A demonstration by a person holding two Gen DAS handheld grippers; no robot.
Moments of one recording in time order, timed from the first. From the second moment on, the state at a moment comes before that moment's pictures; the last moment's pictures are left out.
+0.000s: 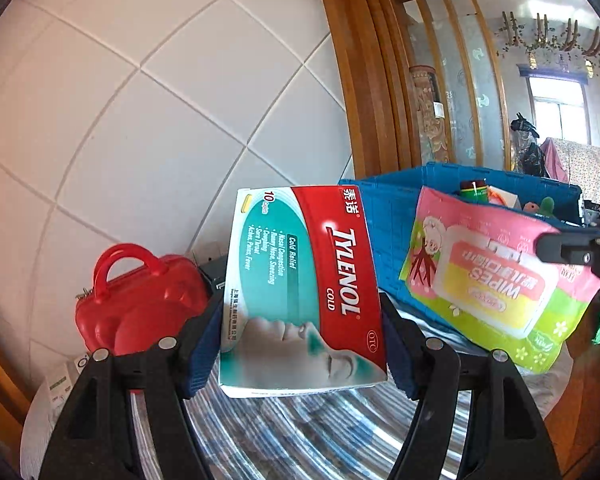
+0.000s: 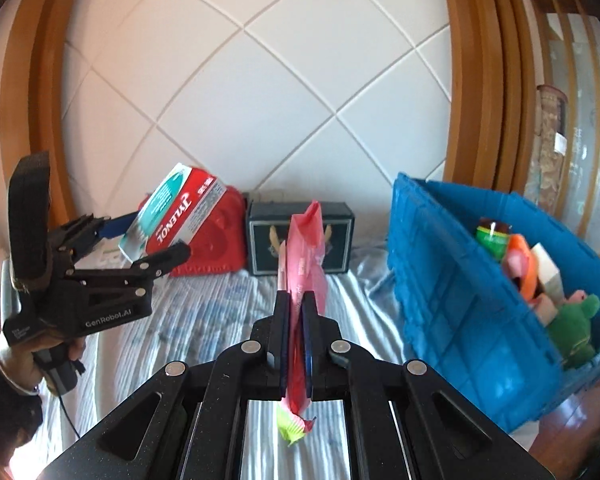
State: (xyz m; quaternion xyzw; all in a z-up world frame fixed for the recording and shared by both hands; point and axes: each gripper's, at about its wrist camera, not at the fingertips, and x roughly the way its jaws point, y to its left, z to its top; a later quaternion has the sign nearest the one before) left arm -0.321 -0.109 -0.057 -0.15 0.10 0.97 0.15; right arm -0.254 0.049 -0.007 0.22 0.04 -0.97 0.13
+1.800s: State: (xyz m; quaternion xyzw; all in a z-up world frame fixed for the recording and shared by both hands) left arm -0.421 0.296 0.076 -0.11 0.13 0.98 0.14; right arm -0.348 0.455 0.137 0.09 -0.07 -0.99 0.08
